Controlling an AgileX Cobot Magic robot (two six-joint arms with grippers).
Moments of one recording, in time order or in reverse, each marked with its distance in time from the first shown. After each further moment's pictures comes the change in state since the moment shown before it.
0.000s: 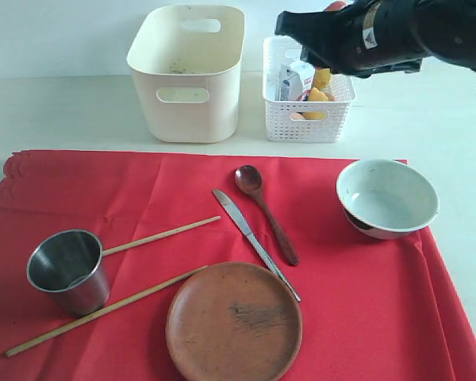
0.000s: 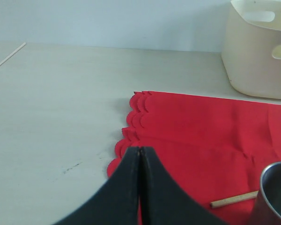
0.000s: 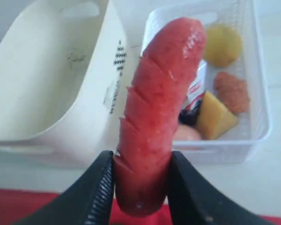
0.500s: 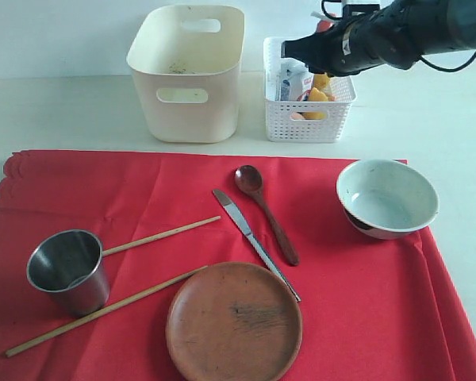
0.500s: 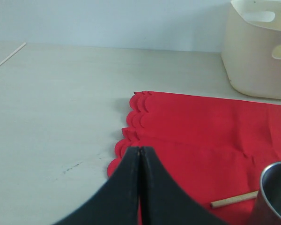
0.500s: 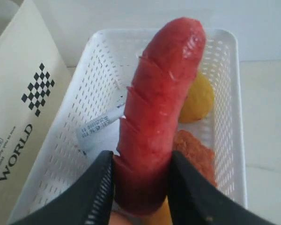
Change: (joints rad) left arm 0.000 0.000 0.000 0.000 0.000 0.000; right arm -0.143 0.423 -0.345 -0.005 -0.075 -0.268
